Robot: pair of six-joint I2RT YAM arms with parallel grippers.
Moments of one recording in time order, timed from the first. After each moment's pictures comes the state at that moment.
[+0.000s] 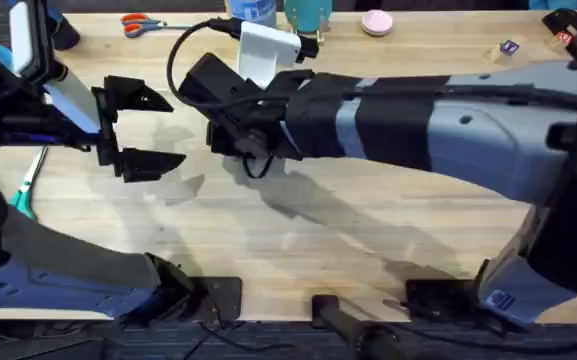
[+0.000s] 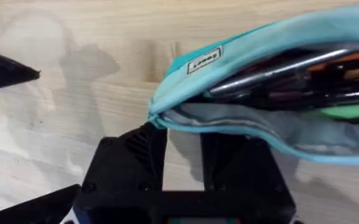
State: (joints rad) left arm 0.66 1.71 1.14 -1.33 0.93 2.06; right arm 1.00 1.99 1.46 -0.47 0.20 1.02
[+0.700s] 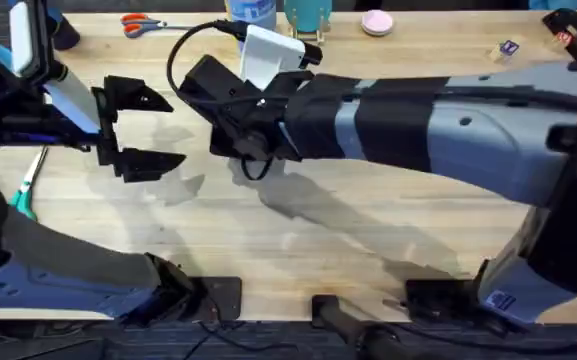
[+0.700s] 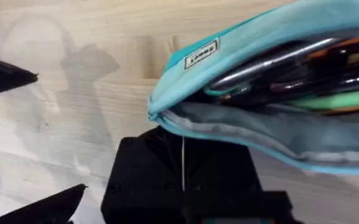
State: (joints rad) left arm 0.66 1.71 1.14 -1.33 0.93 2.06; right arm 1.00 1.99 1.46 -0.48 0.19 1.07
